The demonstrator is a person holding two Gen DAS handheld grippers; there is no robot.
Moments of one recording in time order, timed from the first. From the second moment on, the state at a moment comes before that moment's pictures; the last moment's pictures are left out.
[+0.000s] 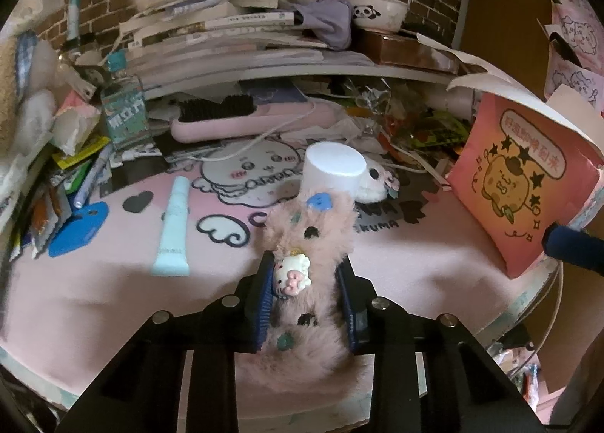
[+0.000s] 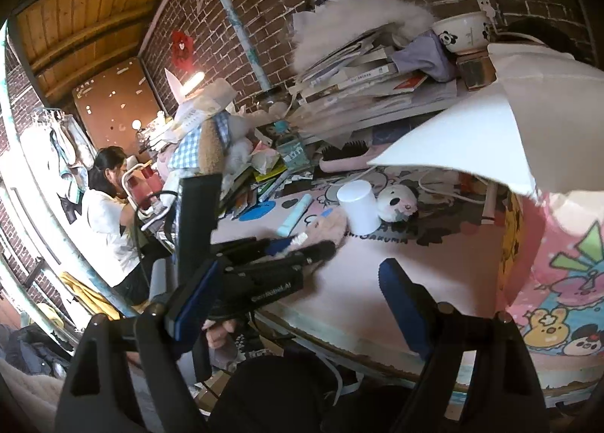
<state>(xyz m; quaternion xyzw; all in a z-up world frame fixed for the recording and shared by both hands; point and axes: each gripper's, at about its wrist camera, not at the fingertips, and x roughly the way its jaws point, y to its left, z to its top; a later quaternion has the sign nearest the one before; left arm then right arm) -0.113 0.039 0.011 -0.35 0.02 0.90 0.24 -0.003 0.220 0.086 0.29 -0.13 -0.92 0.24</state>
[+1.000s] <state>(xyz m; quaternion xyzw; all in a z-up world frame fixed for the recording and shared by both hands) -0.106 0.080 0.139 -0.25 0.10 0.92 0.28 -0.020 0.205 0.044 0.31 -0.08 -0.94 0.15</state>
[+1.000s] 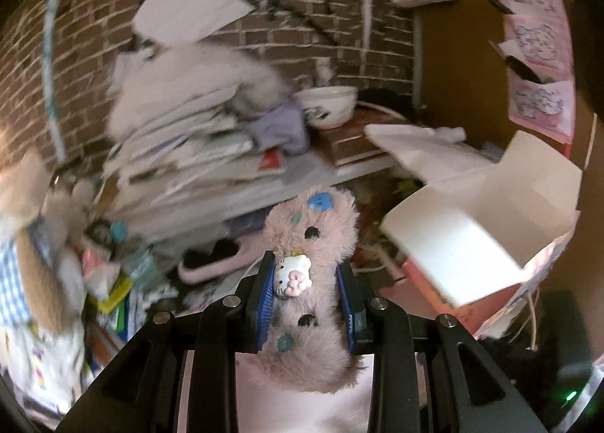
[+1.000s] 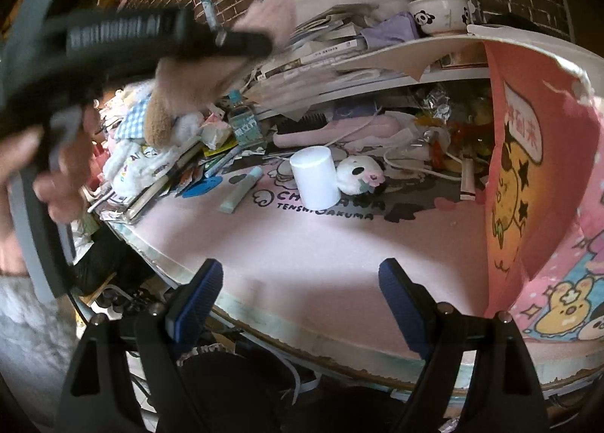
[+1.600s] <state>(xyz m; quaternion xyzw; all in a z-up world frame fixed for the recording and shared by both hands) -0.097 0.241 0.169 -0.31 0.25 0.79 0.47 -0.016 0.217 0.039 0.31 -0.10 -0.93 0.15</state>
